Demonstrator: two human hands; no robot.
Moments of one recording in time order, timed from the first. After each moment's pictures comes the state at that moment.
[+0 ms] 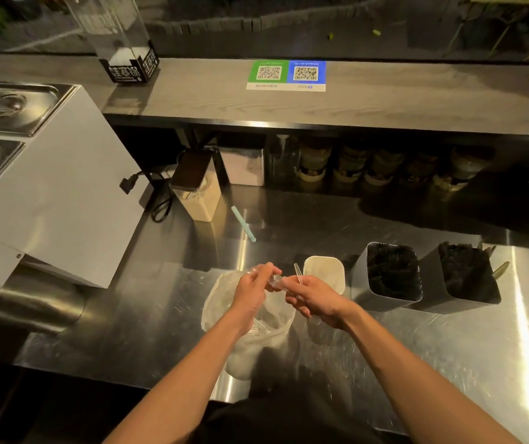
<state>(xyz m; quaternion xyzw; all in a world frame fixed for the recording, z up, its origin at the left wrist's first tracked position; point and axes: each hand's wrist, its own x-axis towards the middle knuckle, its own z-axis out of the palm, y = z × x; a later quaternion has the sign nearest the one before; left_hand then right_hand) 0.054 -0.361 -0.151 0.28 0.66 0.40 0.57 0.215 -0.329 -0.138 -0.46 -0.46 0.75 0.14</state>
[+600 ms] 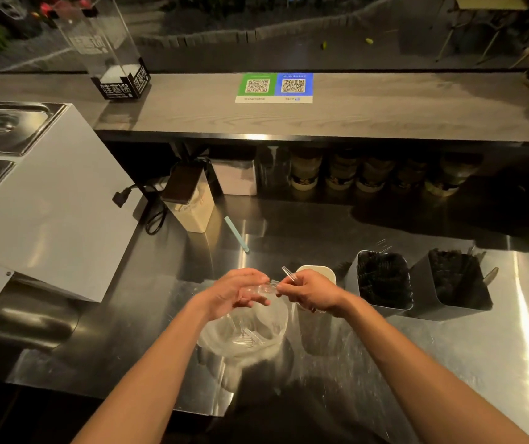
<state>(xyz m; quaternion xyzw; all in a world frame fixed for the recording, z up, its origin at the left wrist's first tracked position) 0.014 -0.326 -0.122 0.32 0.55 0.25 0.73 0.230 -0.298 -0.125 -0.48 -0.60 0.64 0.09</state>
